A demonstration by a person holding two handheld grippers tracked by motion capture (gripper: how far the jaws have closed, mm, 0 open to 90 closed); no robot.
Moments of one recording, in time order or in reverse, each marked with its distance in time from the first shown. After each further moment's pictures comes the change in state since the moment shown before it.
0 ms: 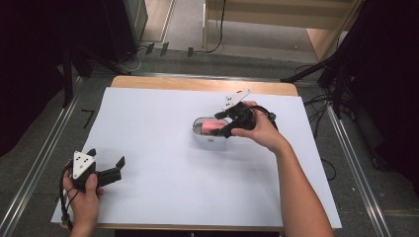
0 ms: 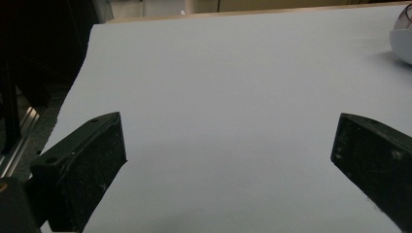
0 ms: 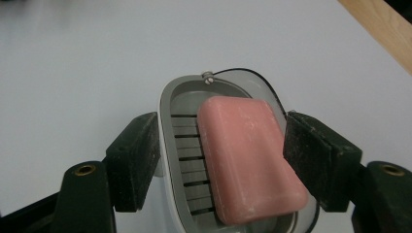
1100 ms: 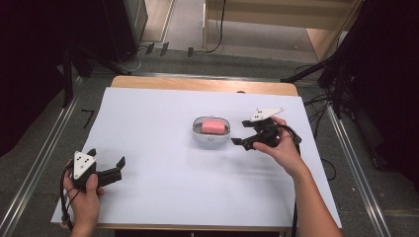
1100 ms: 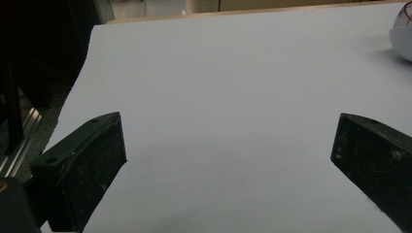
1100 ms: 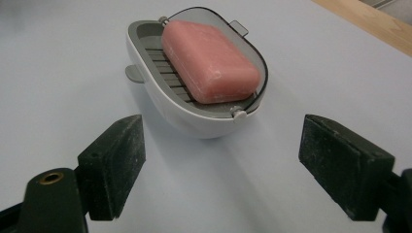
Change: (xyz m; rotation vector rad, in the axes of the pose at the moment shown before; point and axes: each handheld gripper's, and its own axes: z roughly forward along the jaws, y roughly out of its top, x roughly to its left) left arm -0.001 0.000 0.000 0.002 0.004 0.011; right arm 0.020 -0.069 -0.046 -0.078 -0.198 0.192
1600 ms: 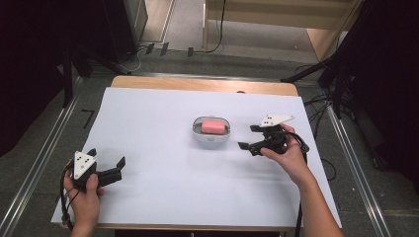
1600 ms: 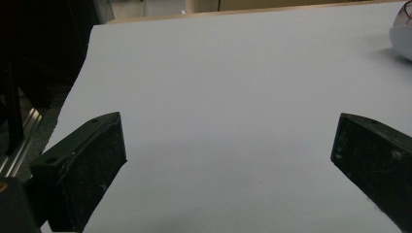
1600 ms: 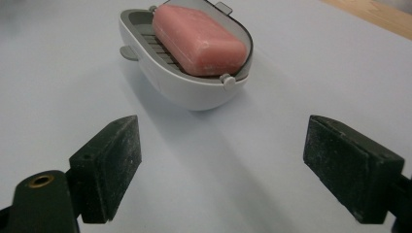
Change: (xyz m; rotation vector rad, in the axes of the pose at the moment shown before) left arm 0.000 0.000 0.000 0.000 0.001 0.002; right arm 0.001 -0.025 -0.015 -0.034 -0.031 0.061
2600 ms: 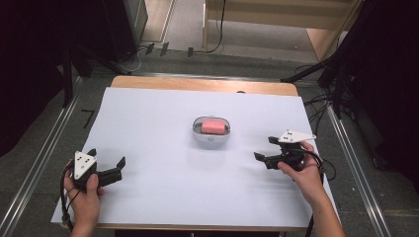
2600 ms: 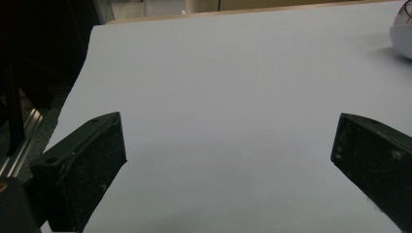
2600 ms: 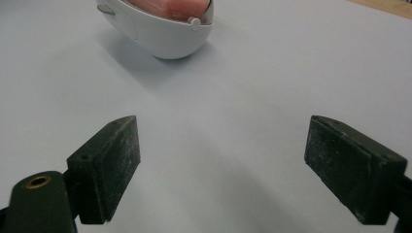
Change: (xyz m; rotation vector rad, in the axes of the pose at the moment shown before) left arm -0.001 0.000 0.000 -0.002 0.001 0.003; right arm 0.008 -0.052 -0.040 -0.048 -0.125 0.079
